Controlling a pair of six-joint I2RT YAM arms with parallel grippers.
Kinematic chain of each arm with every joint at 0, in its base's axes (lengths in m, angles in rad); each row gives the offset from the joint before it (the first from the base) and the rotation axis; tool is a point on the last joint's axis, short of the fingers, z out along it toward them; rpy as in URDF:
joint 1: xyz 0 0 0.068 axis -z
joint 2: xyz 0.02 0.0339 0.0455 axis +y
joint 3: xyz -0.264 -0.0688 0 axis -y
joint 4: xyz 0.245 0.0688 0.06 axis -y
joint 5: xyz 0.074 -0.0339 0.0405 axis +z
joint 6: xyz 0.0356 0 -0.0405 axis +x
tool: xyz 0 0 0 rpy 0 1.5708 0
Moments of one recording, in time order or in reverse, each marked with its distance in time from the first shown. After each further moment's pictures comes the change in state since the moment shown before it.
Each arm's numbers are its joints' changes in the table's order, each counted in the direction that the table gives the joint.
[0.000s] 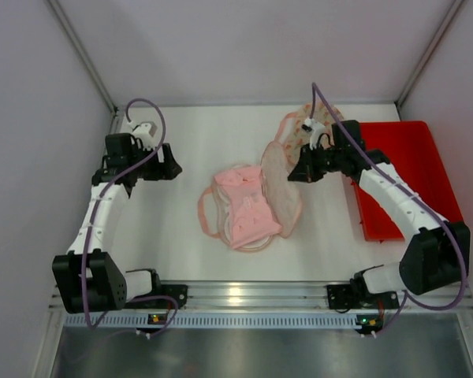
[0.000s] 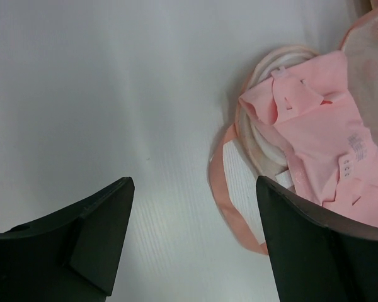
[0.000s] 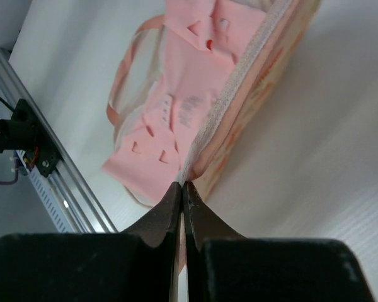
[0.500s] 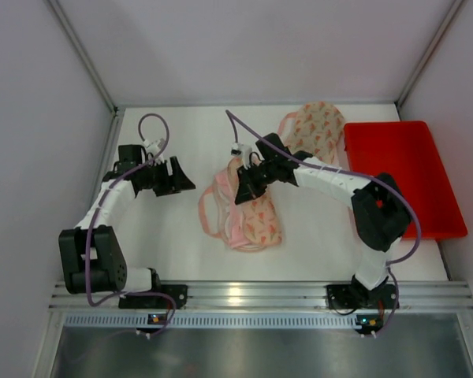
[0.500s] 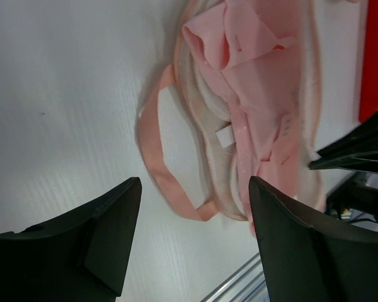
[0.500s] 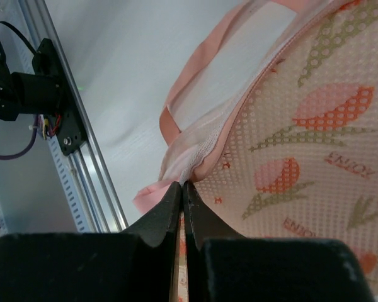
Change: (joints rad) left arm 0.000 0.135 -0.108 -0.019 -0.228 -0.132; right arm -0.405 0.420 0.179 0.161 0.019 0.069
